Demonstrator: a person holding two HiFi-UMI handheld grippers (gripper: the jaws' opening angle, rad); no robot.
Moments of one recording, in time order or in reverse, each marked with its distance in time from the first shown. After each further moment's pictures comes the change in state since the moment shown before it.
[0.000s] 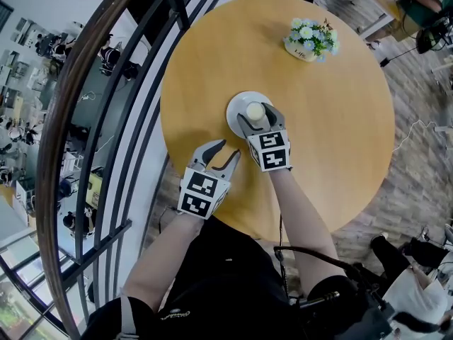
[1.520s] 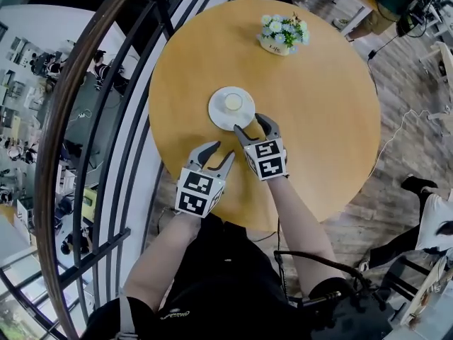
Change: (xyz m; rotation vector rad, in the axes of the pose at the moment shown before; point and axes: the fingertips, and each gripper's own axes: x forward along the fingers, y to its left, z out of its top) left arm -0.008 -0.053 0.002 0.042 -0.016 -0.015; right arm -0.074 -0.004 -0.026 0.003 -0.001 -0.023
